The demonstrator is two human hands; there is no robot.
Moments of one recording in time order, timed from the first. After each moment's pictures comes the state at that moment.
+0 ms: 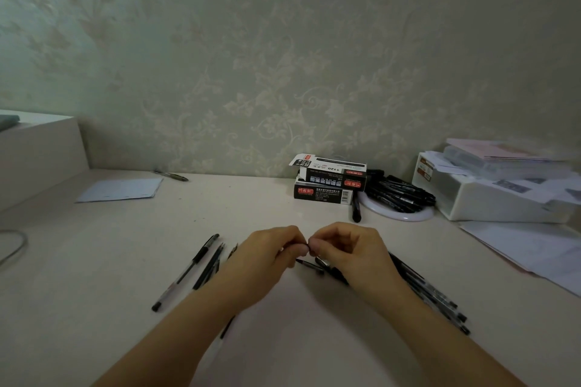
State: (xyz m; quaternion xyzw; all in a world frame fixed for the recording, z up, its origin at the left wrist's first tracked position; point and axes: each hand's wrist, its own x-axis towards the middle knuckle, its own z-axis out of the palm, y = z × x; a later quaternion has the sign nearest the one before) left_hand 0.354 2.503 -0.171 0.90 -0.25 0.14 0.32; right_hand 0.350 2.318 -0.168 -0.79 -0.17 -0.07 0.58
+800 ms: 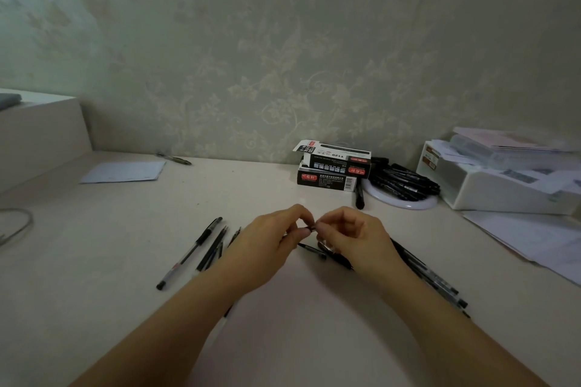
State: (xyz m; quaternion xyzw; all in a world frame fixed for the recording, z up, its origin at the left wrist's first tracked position) left_hand 0.352 2.502 -0.174 0.90 -0.25 0.15 0.31; right_hand 0.354 2.317 -0.173 -0.78 -0.13 -0.04 0.61
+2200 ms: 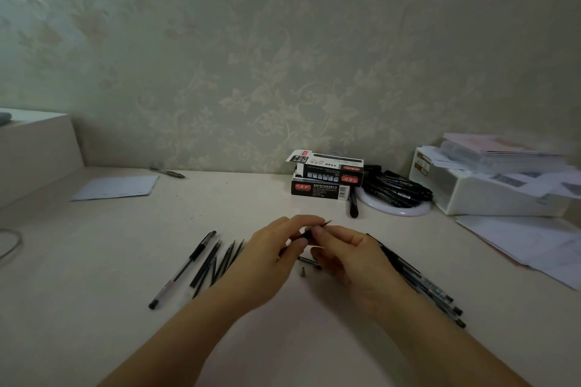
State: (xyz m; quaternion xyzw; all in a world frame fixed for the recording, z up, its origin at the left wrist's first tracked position) left_hand 0.345 2.490 -0.171 0.86 -0.28 0.17 0.40; right_hand 0.343 2.327 -0.167 -0.66 -0.03 0.05 0.75
